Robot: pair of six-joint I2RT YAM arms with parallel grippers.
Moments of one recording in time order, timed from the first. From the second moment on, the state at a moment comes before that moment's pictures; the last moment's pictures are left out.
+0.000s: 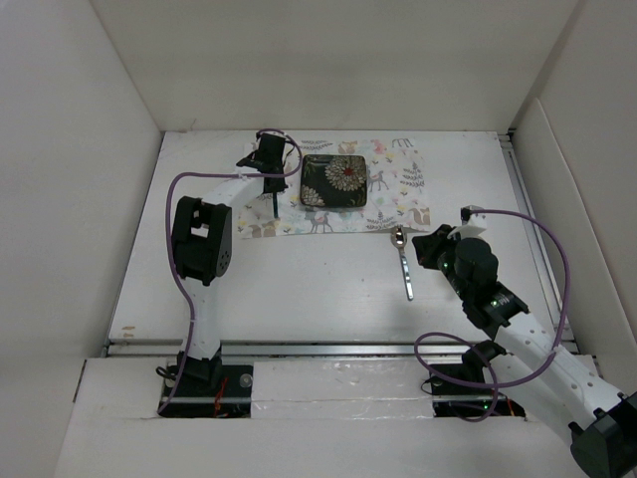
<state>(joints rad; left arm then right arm) -0.32 2.11 1.65 -0.40 -0.24 -0.35 0.49 0.72 0.47 0.01 0.22 0.57</state>
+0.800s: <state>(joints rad) -0.30 2.22 1.69 -0.36 -0.19 -0.30 0.50 0.85 0.47 0.04 0.24 0.56</state>
